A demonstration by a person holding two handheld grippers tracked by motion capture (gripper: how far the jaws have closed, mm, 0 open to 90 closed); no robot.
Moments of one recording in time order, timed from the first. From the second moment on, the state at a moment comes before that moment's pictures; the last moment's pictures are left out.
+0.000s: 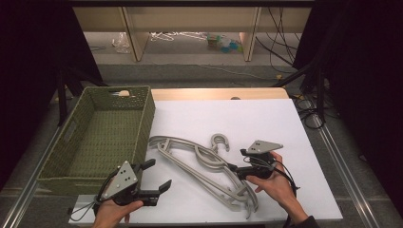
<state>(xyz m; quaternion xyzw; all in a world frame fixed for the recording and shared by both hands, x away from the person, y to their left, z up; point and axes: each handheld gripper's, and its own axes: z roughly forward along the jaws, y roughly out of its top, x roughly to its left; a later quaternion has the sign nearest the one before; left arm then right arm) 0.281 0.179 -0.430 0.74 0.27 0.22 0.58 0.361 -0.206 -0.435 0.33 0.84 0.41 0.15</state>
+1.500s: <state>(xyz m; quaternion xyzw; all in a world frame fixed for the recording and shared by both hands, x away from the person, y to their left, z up) 0.281 0.176 -0.432 0.74 0.28 0.21 0.57 0.392 -0.174 -0.439 0.33 0.88 0.31 0.12</state>
